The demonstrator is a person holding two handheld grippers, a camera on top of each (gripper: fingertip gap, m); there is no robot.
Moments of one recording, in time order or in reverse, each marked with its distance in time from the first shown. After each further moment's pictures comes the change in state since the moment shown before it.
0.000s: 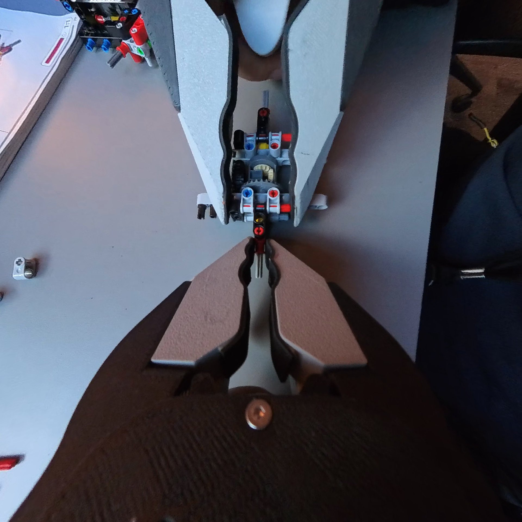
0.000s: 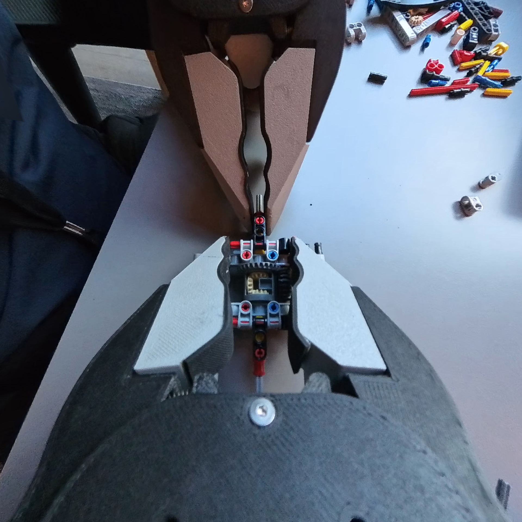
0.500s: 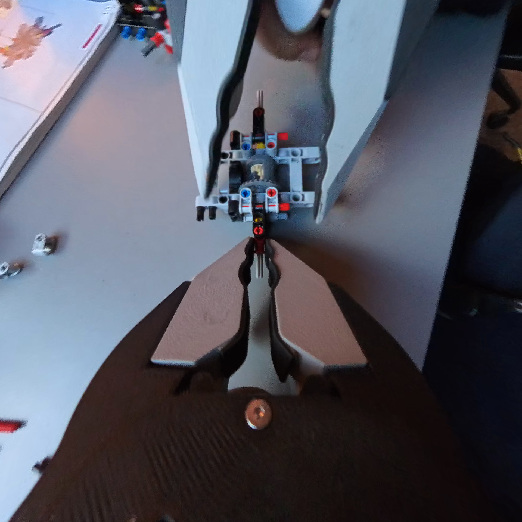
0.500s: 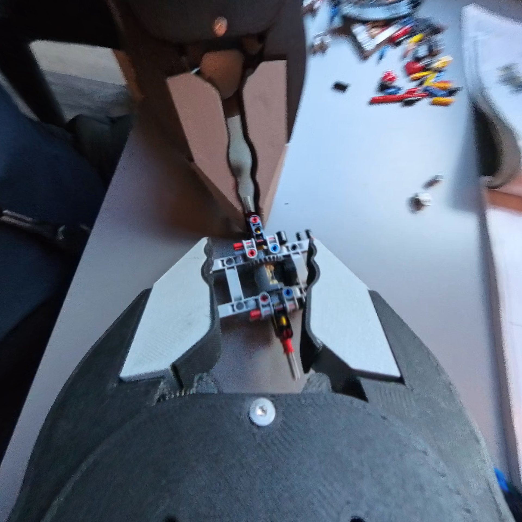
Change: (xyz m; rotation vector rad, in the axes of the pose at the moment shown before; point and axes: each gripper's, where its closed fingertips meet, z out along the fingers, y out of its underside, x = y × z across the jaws) left arm -0.010 0.000 0.001 -0.008 -0.099 -0.072; right arm 0.012 -0.004 -0.011 -0.012 0.097 -0.012
